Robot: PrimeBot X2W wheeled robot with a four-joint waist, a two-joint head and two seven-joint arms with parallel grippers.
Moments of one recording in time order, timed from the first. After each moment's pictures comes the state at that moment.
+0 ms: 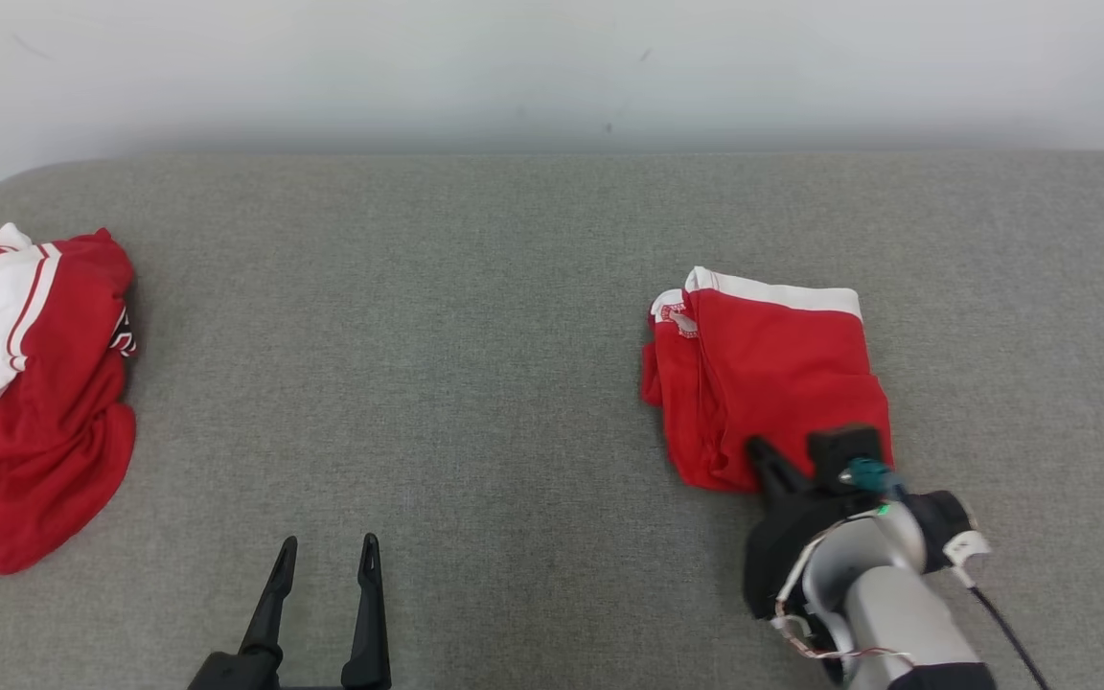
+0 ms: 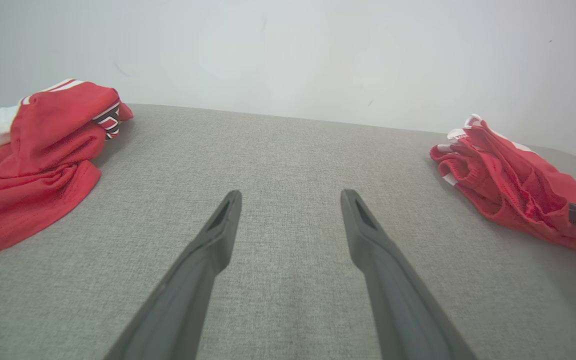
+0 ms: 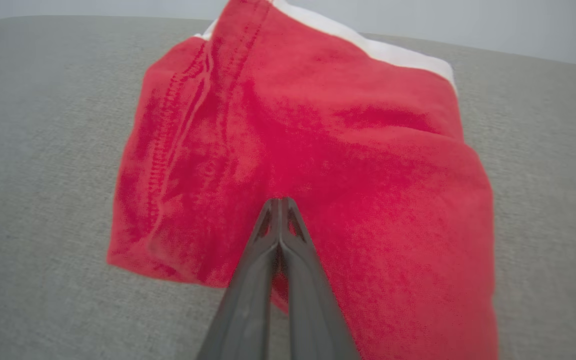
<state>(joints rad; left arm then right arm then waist) 0.00 0.08 -0.20 0.12 -0.24 0.04 -0.26 -0.40 -0.07 0.05 0.59 -0.02 0.13 0.08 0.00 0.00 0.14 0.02</state>
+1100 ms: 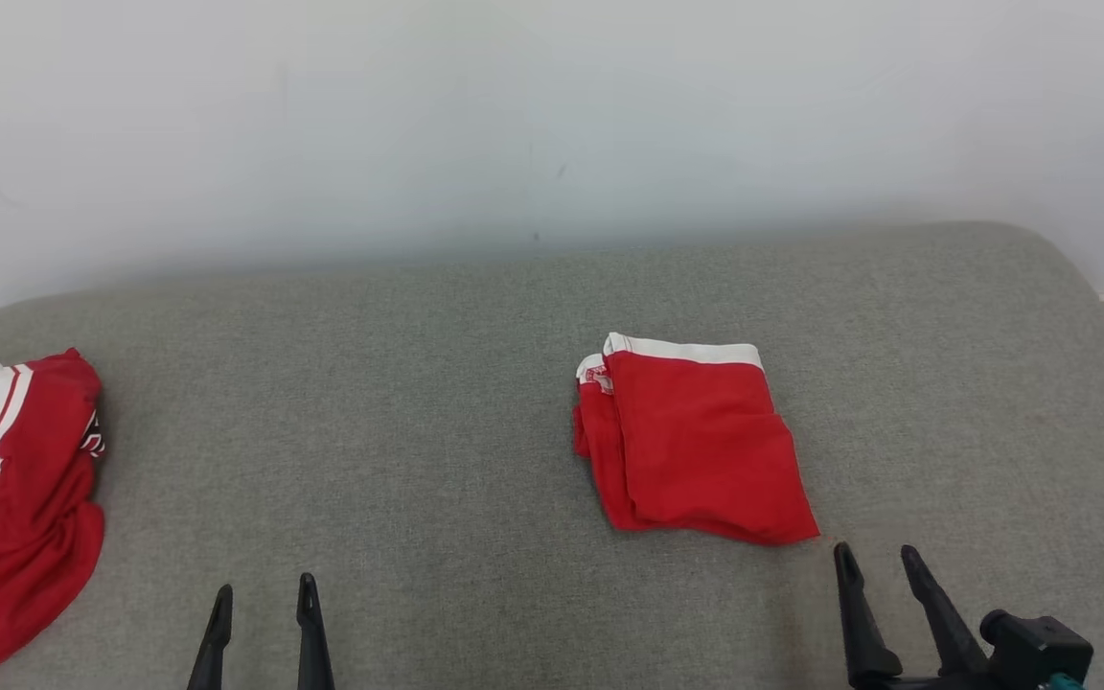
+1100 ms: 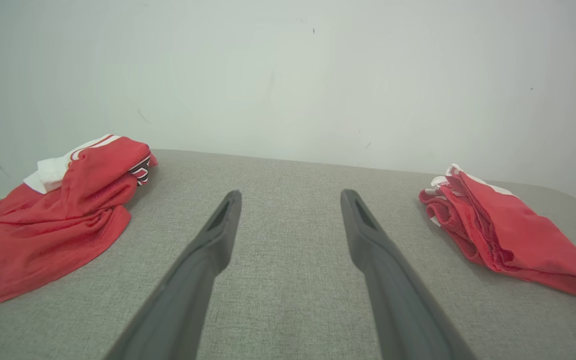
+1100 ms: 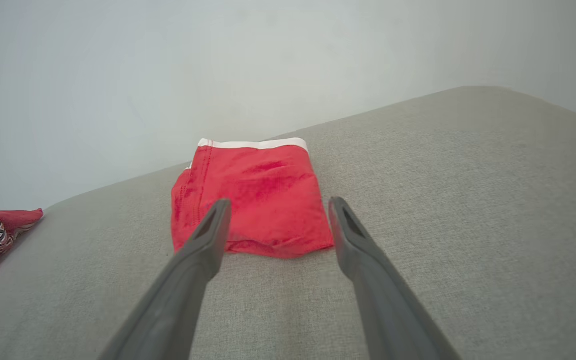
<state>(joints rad) 0.10 0.05 -0.10 0.07 -0.22 0.06 -0.26 0.08 -0.05 -0.02 0.10 0.29 0.13 -0.10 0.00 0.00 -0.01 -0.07</state>
